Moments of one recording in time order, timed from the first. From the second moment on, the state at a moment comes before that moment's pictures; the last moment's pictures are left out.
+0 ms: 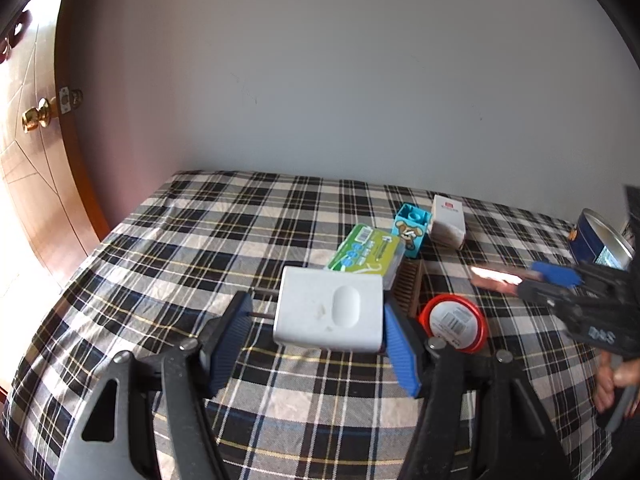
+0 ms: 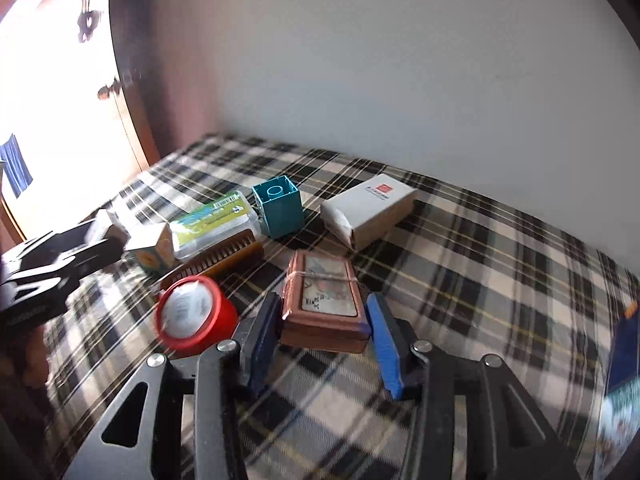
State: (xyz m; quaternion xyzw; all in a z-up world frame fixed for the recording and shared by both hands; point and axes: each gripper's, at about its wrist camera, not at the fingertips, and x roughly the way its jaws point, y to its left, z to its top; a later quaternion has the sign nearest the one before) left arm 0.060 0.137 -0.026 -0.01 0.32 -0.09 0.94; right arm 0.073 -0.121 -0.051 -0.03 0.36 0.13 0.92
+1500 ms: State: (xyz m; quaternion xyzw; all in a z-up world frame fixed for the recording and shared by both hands) left arm 0.009 -0.168 0.042 0.05 0.22 -0.26 0.94; right arm -0.093 -0.332 0.036 0.03 0.10 -0.12 0.99
